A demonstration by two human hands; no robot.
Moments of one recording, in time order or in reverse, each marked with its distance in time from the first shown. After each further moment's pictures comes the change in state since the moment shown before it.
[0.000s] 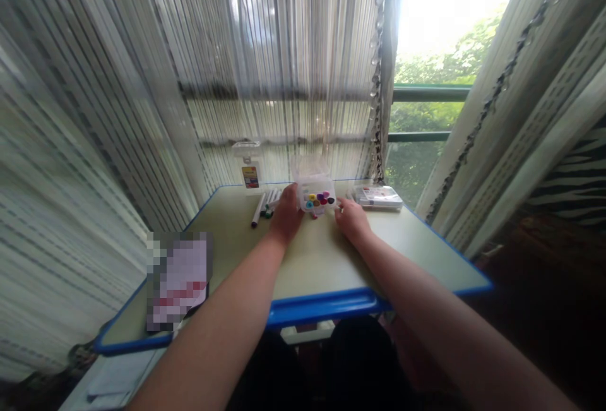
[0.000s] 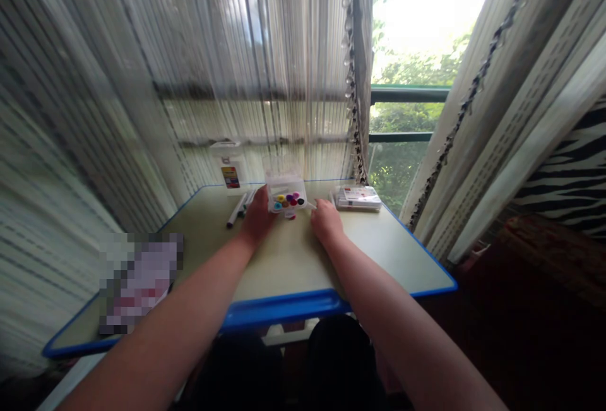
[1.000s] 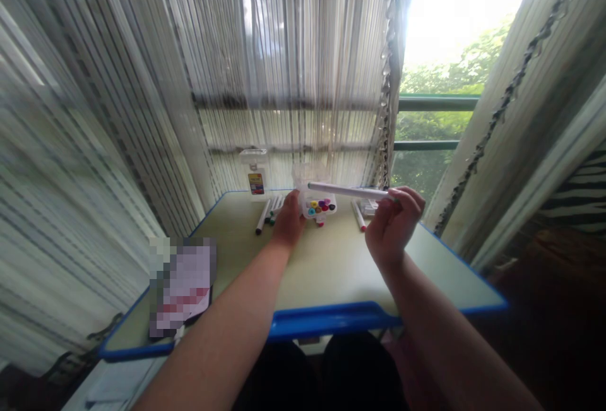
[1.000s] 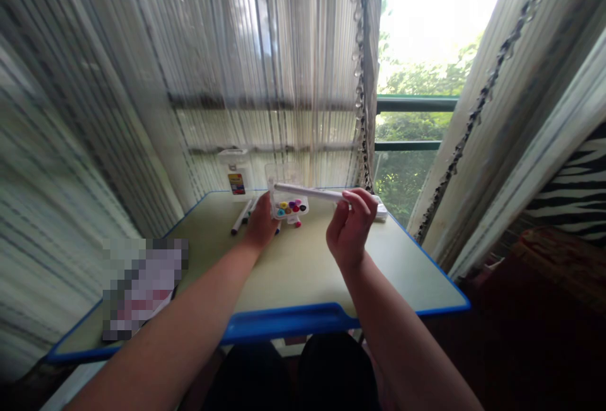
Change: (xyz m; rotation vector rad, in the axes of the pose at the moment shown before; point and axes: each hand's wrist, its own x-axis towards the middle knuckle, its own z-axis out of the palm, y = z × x) left_hand -0.002 -0.010 0.003 0.030 0.063 -0.009; right_hand -0.028 -0.028 -0.066 0.386 1.002 -0.527
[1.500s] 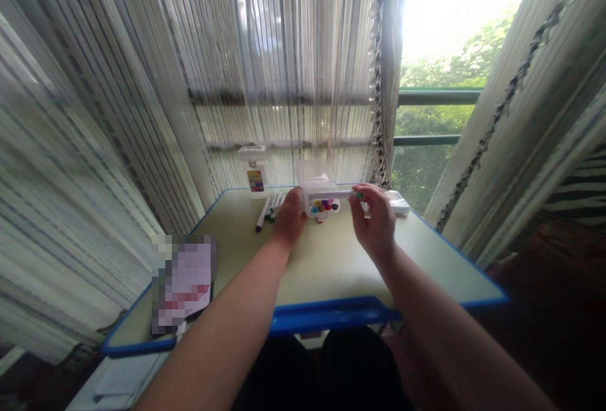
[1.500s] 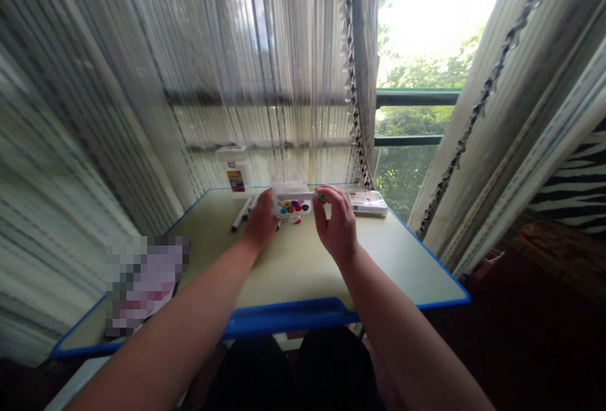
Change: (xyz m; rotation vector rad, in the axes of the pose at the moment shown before) left_hand -0.001 0.001 0.000 0.022 -0.028 0.074; right_hand -0.008 0.002 0.006 0.191 -0.289 0.063
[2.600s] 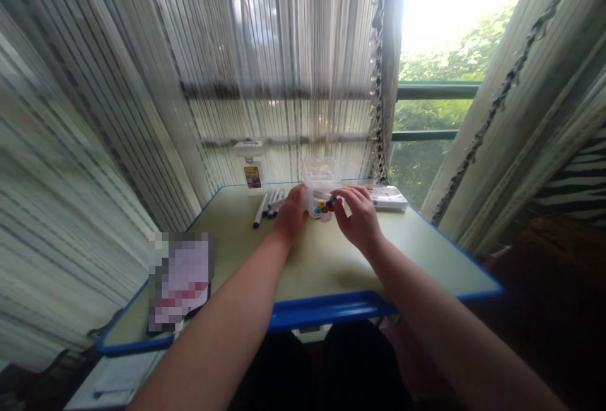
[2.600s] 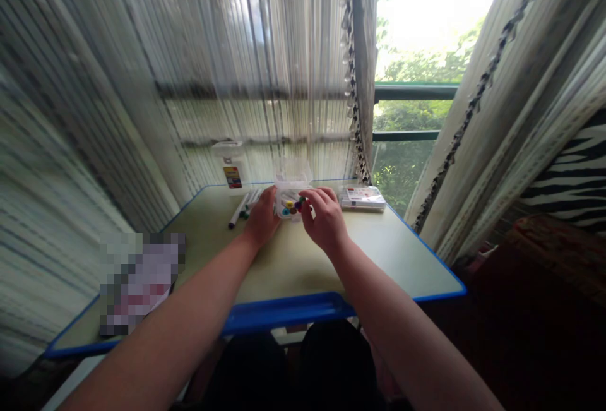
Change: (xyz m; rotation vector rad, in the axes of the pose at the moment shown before) left_hand 0.000 0.009 -0.002 -0.017 -0.105 0.031; right_hand -0.002 0.001 0.012 -0.122 -0.230 -0.031
